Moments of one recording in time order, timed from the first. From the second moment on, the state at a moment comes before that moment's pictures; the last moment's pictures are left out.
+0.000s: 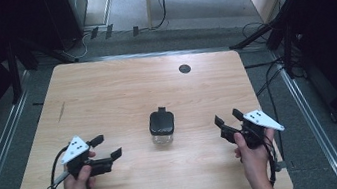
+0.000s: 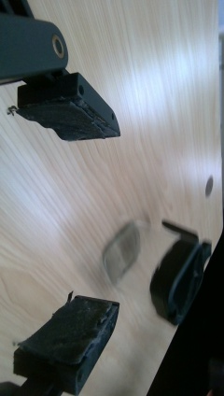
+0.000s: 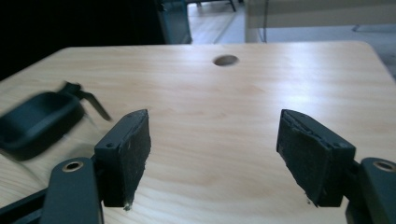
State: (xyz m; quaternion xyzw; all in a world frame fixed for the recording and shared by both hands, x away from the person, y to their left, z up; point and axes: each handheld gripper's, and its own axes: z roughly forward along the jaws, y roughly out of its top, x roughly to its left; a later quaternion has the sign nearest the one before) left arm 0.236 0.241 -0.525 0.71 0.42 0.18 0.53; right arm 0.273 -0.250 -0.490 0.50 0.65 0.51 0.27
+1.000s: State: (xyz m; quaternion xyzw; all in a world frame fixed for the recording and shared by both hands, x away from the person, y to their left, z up) left arm 0.202 0.362 -0.551 0.67 0.53 0.31 0.42; right arm 0.221 -0.328 -0.546 0.53 0.67 0.44 0.30
